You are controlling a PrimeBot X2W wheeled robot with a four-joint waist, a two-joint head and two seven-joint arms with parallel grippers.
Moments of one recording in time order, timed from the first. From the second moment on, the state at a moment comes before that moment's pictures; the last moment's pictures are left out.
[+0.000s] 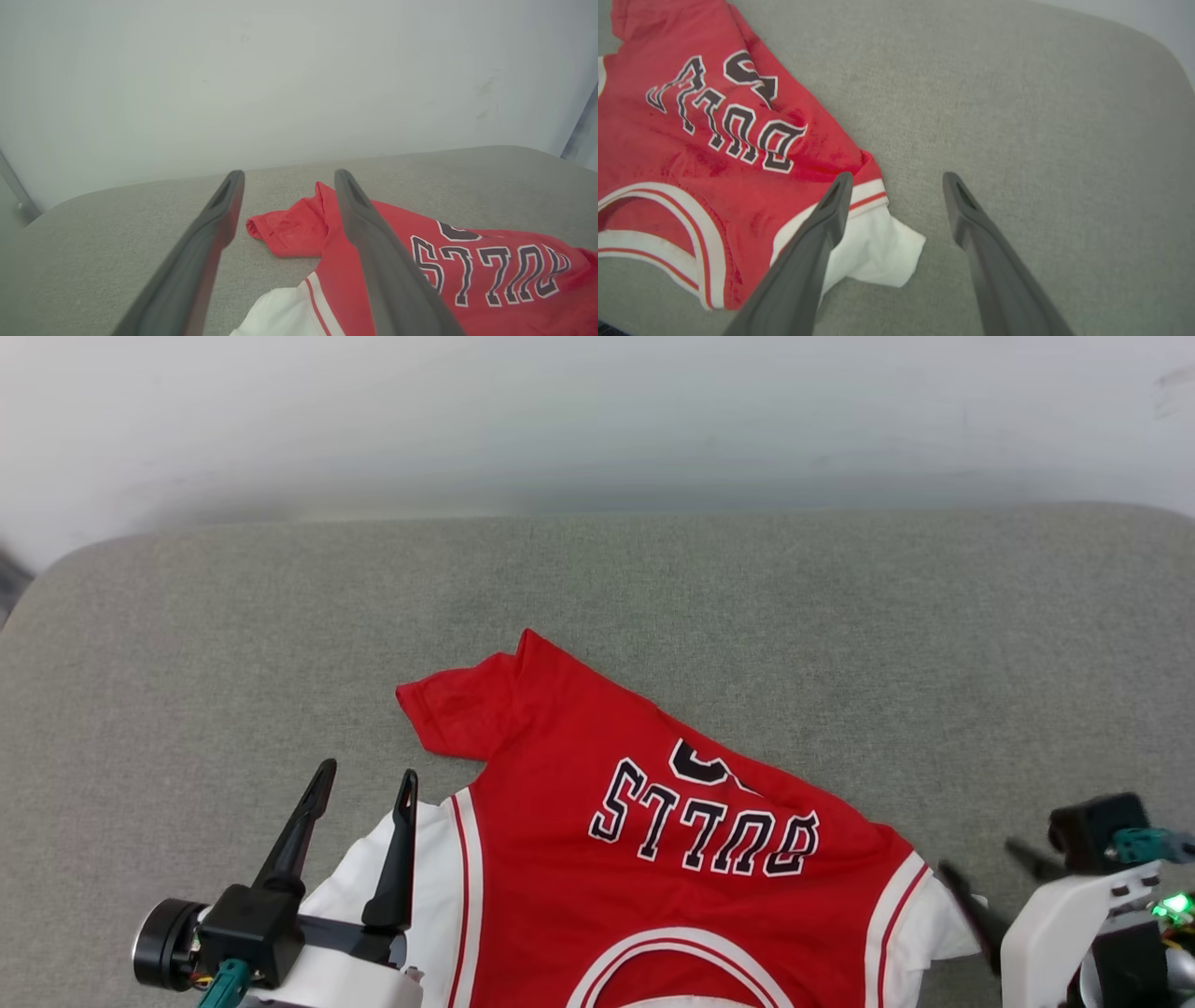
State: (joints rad) left arm 0.05 0.15 -0.09 -0.07 -0.13 -0.08 -0.26; right arm 0.03 -0.30 0.05 -0.15 0.26 0.13 0.47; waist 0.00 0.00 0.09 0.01
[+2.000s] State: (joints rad) left arm -0.04 0.10 -0.09 -0.04 -0.11 -0.13 -0.26; right arm -0.26 -0.56 -0.04 0.31 0.16 0.13 0.44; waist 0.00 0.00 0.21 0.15
